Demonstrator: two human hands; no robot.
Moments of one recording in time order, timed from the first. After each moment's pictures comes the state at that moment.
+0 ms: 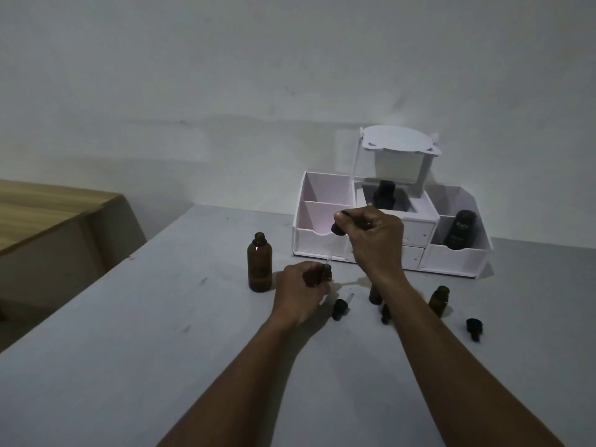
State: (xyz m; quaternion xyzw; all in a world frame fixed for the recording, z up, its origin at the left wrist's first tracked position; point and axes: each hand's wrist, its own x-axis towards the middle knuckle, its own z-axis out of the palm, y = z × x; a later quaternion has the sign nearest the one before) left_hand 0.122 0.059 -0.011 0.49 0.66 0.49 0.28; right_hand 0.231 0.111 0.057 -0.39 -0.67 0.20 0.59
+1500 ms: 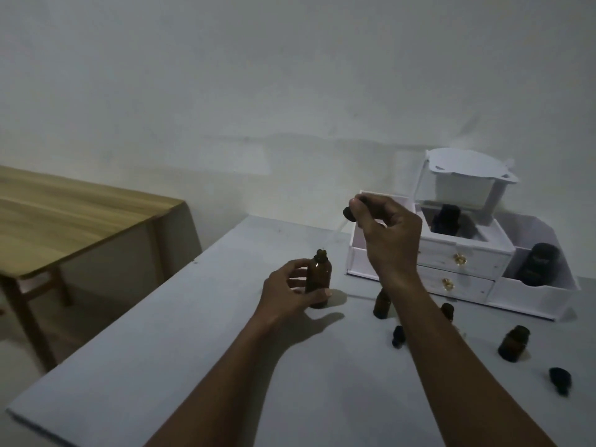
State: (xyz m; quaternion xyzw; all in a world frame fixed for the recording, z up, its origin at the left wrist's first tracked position) left_hand -0.004 0.028 -0.016 0.47 0.61 0.56 0.31; right_hand 0.146 0.081 0.093 -0.29 -0.64 0.29 0.65
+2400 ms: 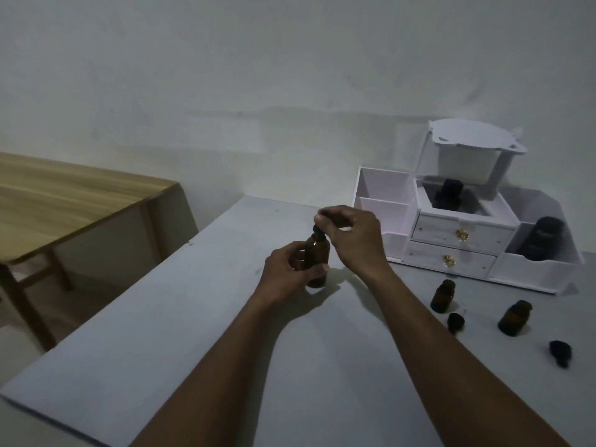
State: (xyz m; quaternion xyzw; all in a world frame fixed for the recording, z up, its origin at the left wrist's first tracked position) left_hand 0.000 0.039 -0.025 0.45 0.59 0.57 0.35; right_hand 0.122 0.101 0.043 -0.35 -0.74 0.28 0.50
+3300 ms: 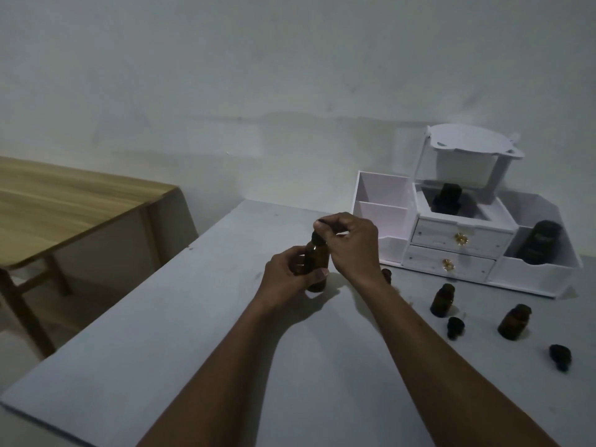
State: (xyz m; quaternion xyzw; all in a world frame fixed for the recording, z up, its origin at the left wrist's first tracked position) left_hand 0.004 0.036 -0.022 0.43 0.59 0.58 0.36; right_hand 0.116 0.098 0.036 -0.36 -0.73 0.24 0.52
